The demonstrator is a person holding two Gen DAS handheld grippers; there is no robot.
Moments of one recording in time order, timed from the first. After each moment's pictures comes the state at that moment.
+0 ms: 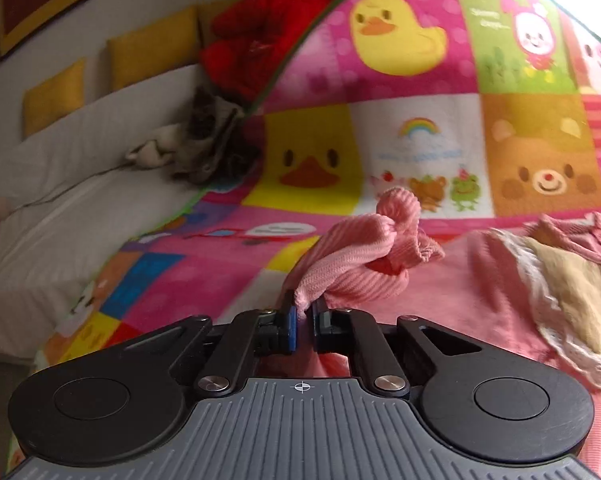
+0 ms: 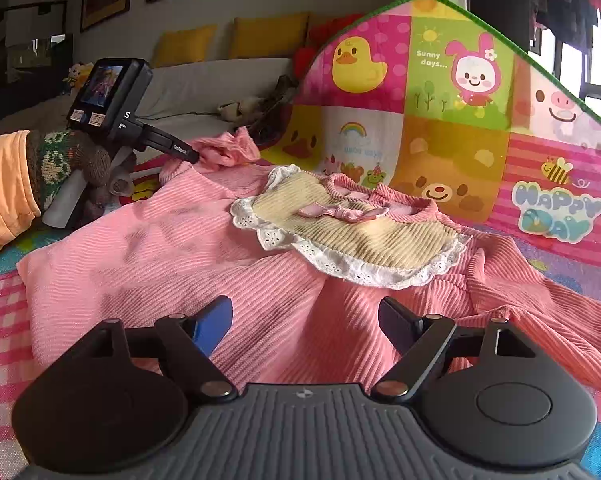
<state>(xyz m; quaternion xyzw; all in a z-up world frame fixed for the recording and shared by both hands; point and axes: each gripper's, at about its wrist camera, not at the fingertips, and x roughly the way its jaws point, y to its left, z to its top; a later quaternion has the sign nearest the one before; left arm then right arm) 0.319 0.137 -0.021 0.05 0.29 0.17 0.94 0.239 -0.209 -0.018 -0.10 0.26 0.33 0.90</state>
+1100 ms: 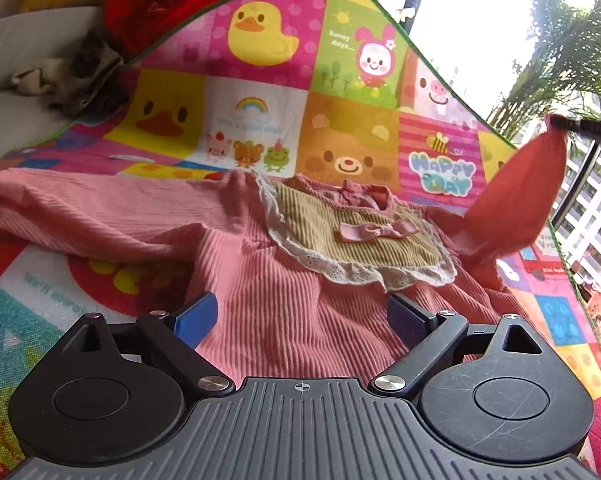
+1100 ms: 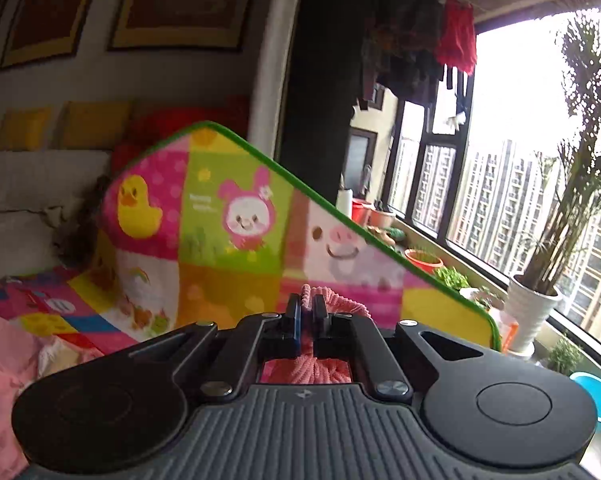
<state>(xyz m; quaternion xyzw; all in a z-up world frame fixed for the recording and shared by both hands) 0.194 0.091 -0.002 -0.12 0.32 -0.11 0.93 0.332 -0.256 0.159 -0.09 0.13 0.13 0.98</state>
